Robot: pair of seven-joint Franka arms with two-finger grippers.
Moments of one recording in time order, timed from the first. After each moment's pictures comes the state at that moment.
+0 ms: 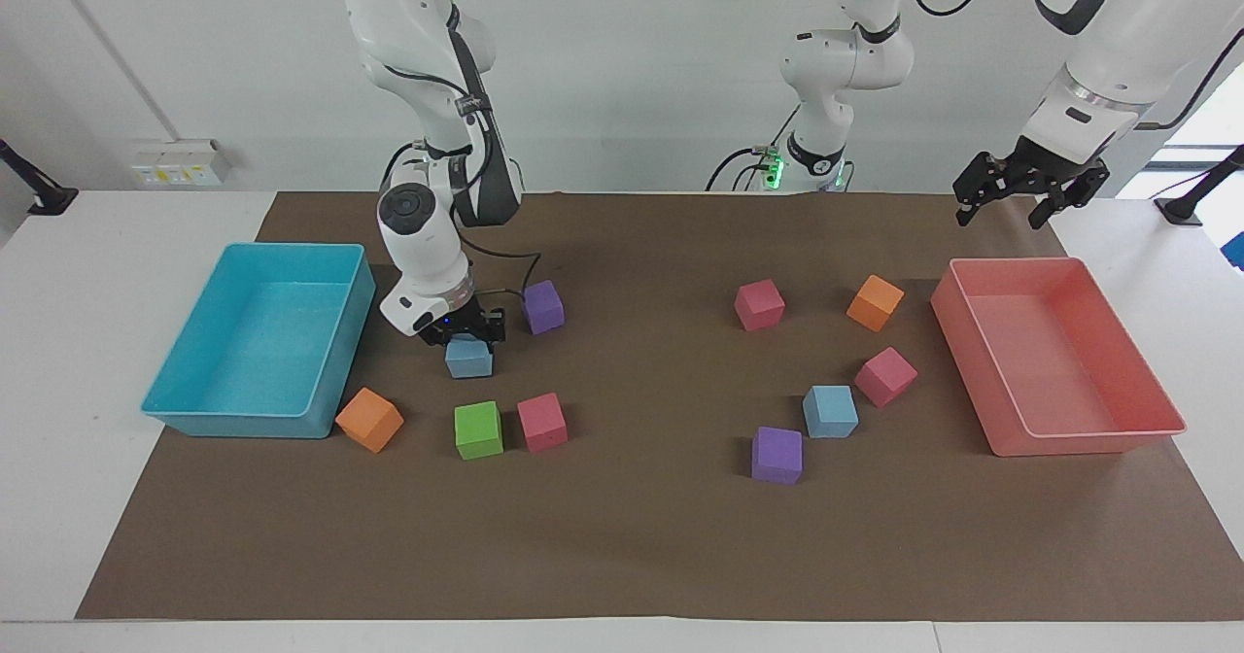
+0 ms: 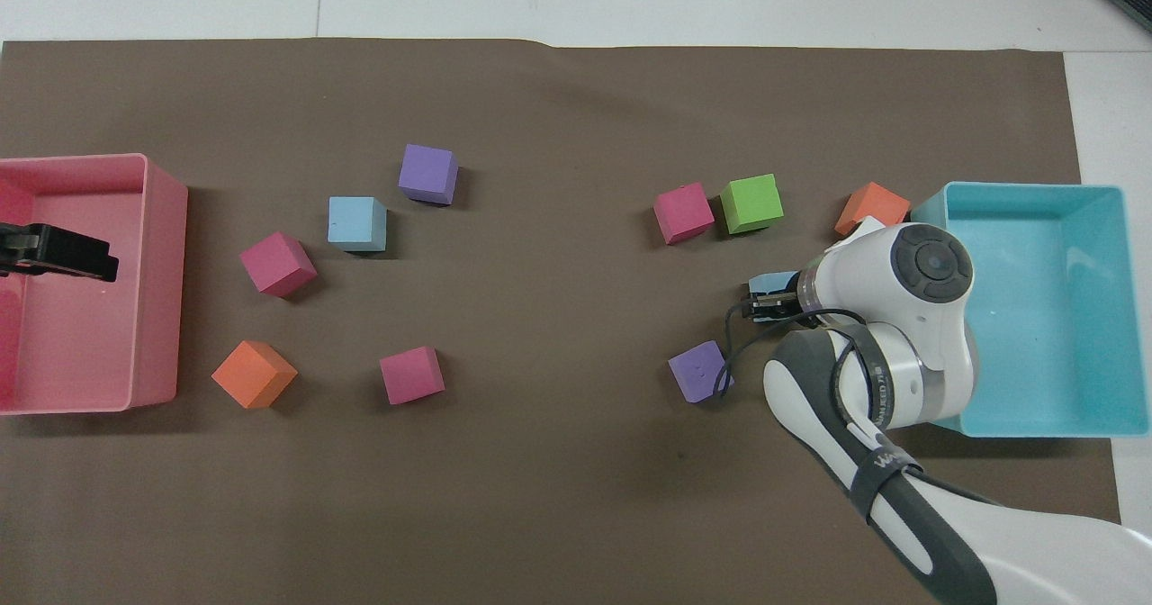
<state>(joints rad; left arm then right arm) -0.08 -0.03 0.06 -1.61 0.00 1.56 0.10 0.28 0.19 -0.09 -2.17 0.08 2.37 0.11</state>
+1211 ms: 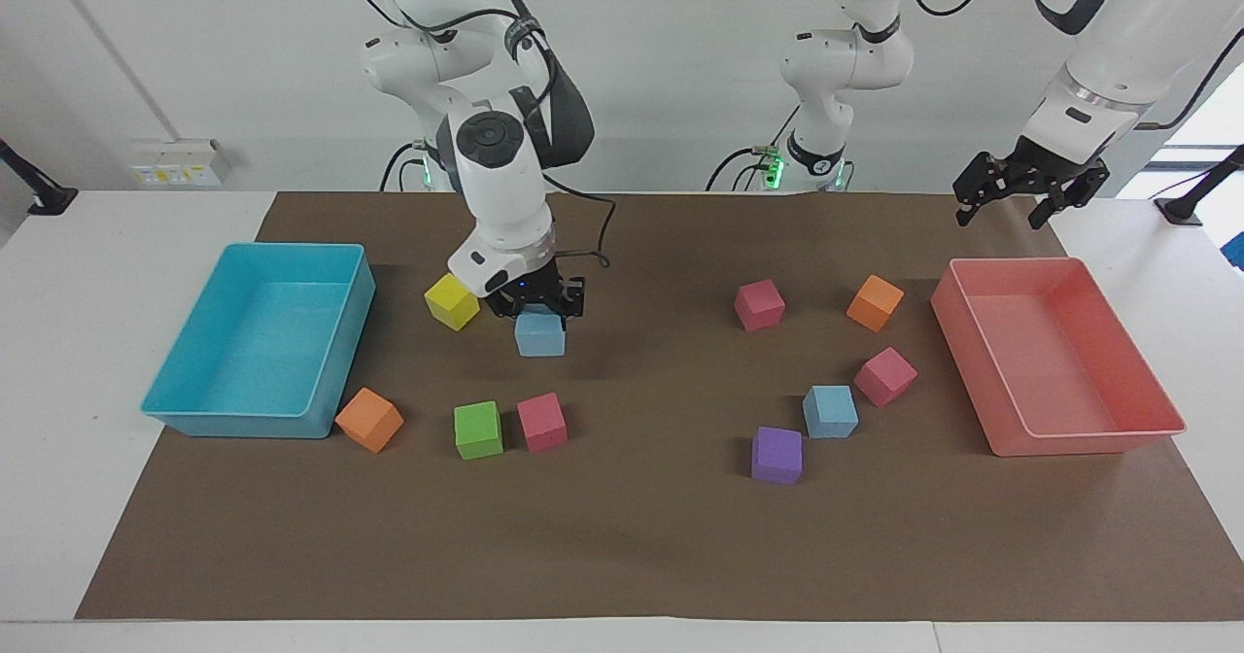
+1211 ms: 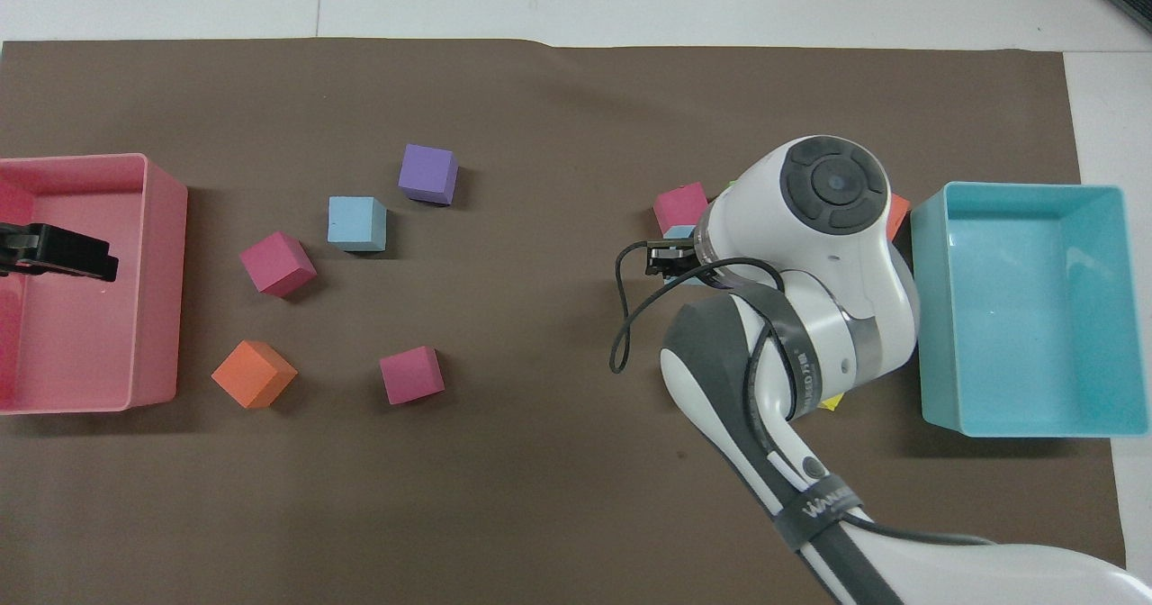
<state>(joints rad) -0.08 -0.03 0.06 -1.61 0.00 1.56 0.10 0.49 0.27 -0.08 -1.74 0.08 2.03 0.44</state>
